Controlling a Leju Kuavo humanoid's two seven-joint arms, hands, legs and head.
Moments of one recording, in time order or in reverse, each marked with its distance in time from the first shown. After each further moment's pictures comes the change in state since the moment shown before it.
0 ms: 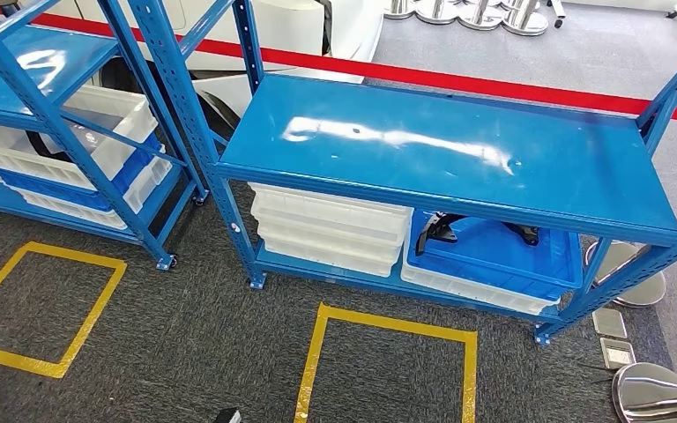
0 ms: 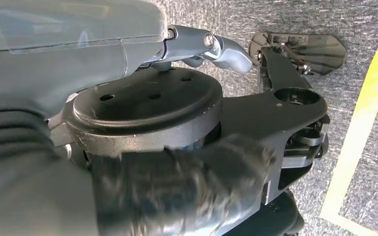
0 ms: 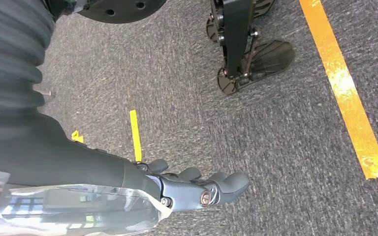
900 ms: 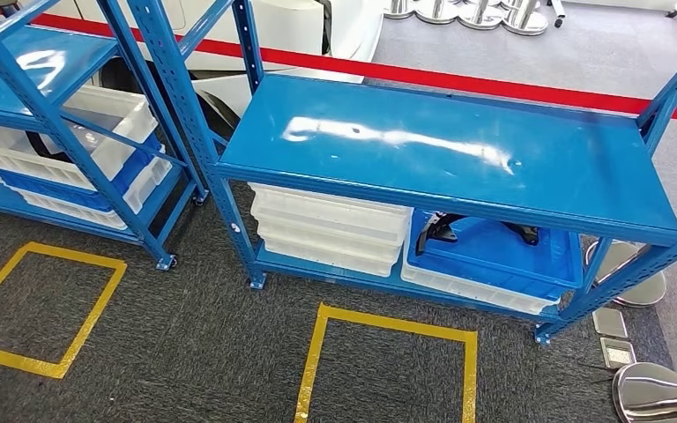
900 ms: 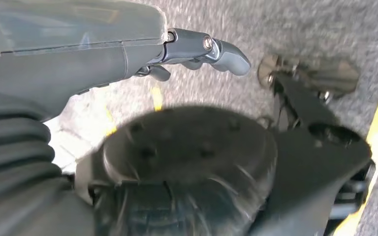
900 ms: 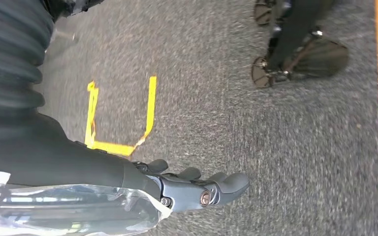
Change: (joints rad) left arm 0.106 -0.041 0.000 -0.019 -0.079 0.017 0.128; right arm 0.107 0.019 -0.006 -0.024 0.283 0.103 -0.059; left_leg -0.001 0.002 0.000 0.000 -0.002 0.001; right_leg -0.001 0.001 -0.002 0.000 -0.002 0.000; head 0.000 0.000
